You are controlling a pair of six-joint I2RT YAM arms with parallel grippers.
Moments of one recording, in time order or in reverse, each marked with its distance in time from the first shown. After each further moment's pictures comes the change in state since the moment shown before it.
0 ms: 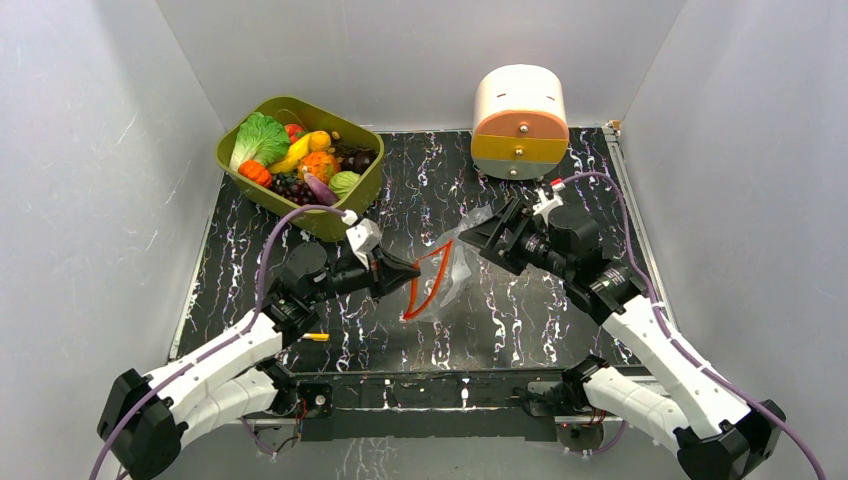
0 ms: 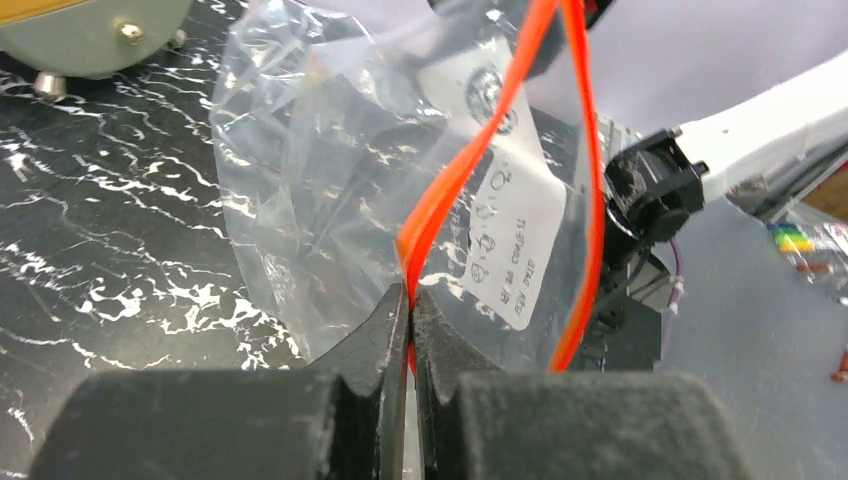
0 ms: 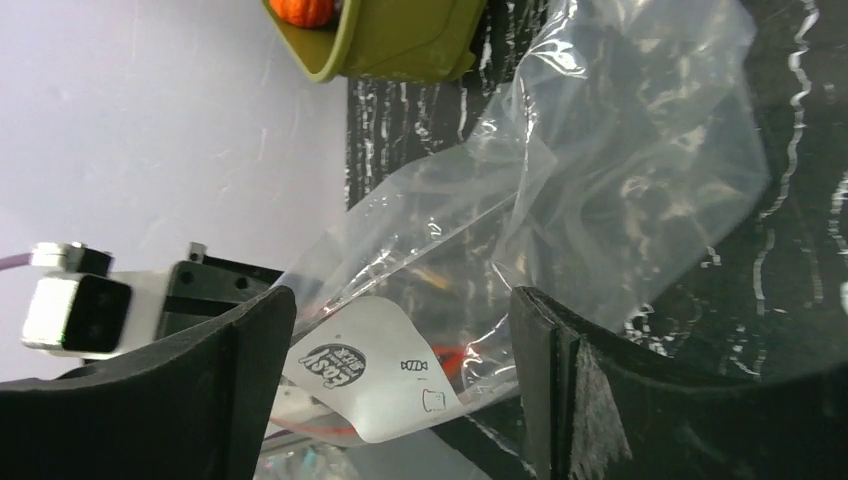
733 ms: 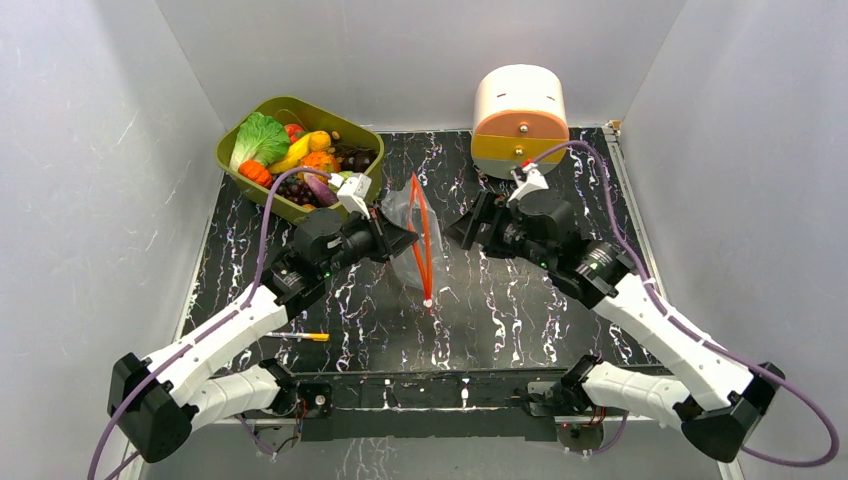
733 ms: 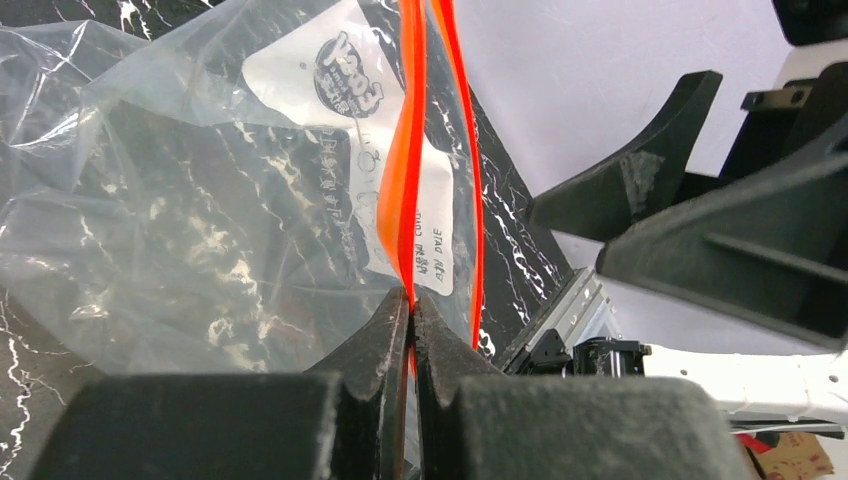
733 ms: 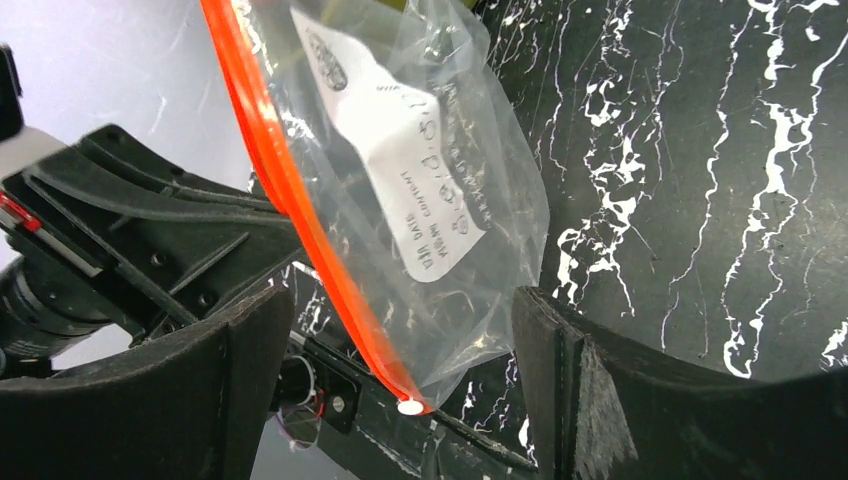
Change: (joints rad) left arm -0.001 0.100 0.290 -0.358 -0.389 -0.454; right arm 0.167 0.114 0.222 -0.154 0.254 -0.279
